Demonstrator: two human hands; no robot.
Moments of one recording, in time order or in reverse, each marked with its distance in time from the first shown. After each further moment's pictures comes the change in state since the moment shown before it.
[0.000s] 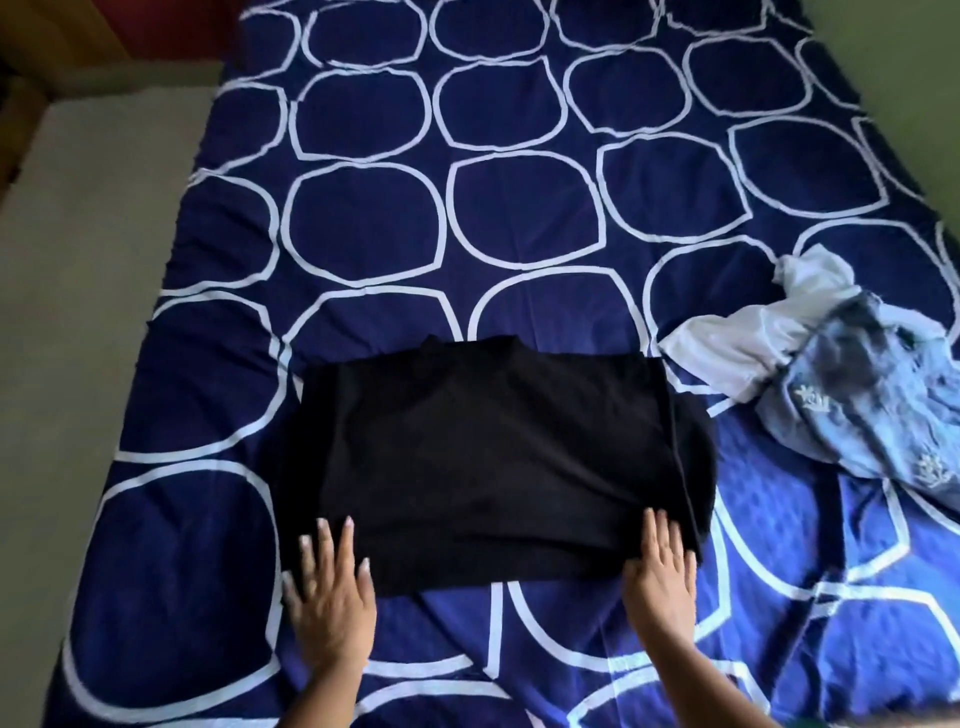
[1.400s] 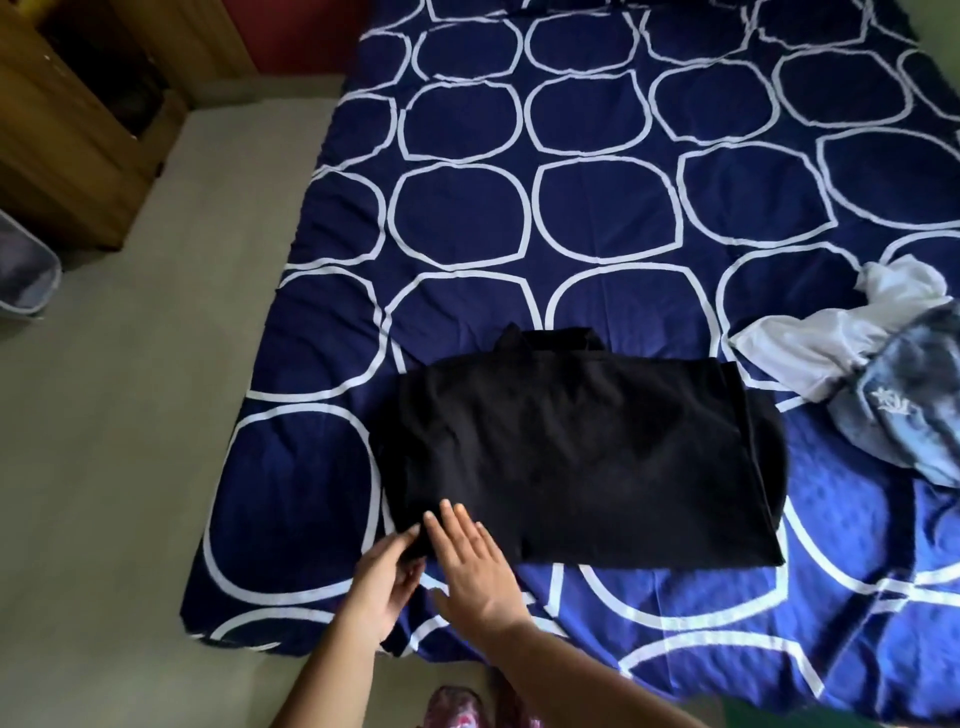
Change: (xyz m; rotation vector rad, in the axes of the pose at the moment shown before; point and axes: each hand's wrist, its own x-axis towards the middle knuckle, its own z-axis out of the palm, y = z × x) left_hand -0.039 -0.014 -0.082 -1.472 -0.396 -0.878; right_hand -0.166 -0.201 0.033 0.053 -0.200 -0.998
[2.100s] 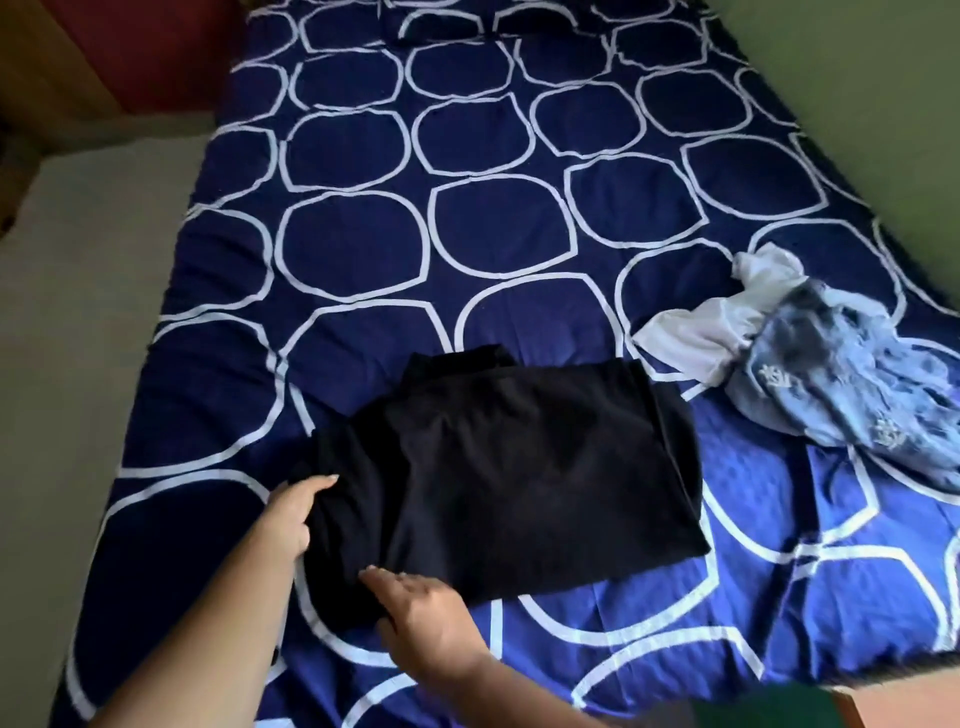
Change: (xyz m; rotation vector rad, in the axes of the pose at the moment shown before) left_hand 0.078 0.108 0.071 0.277 0.093 0.159; right_hand 0.010 0.016 -0.039 0.243 0.188 0.020
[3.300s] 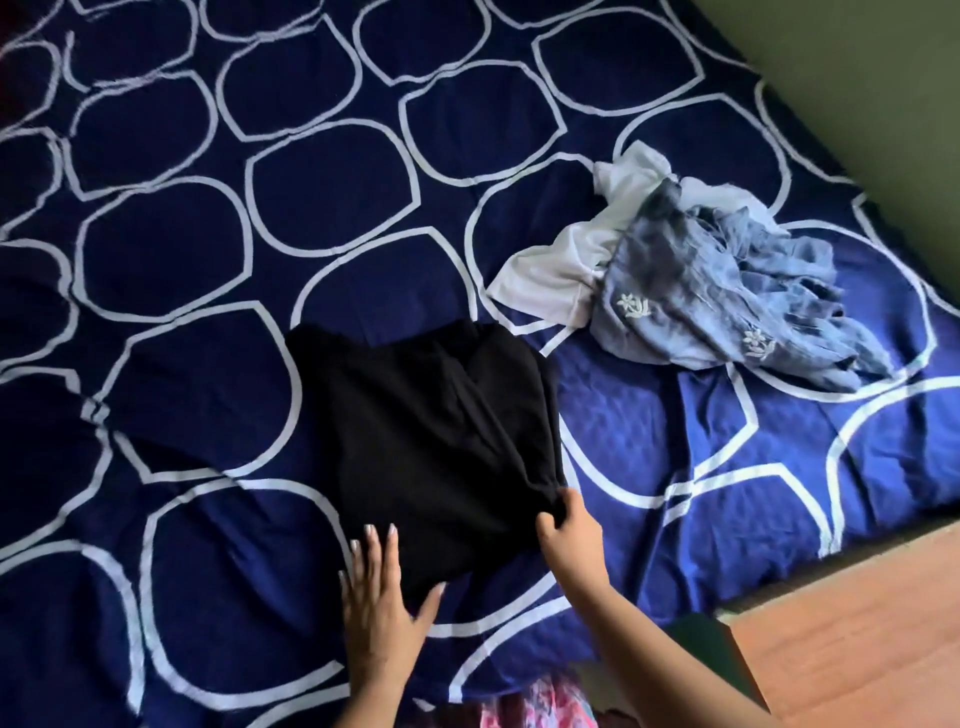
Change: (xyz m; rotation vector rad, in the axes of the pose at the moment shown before) left_hand -0.098 -0.227 0.167 1.393 -0.075 0.952; right_hand -0.133 0.235 -0.158 0.500 0.377 1.156
